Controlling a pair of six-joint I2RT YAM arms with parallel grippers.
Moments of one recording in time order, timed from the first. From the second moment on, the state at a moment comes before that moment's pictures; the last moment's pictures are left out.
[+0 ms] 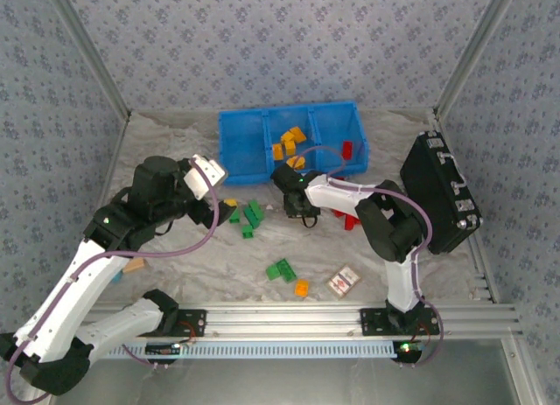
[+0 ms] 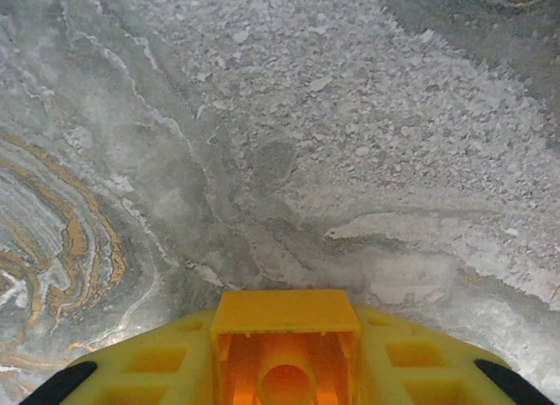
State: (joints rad) left arm -0.60 0.90 1.19 -0.84 0.04 0.31; right arm 0.74 1.98 1.34 -0.68 0.23 0.64
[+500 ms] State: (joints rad) left arm -0.60 0.97 1.22 -0.85 -0.02 0.35; right arm 0.60 2.02 1.76 -0.72 0.21 0.42
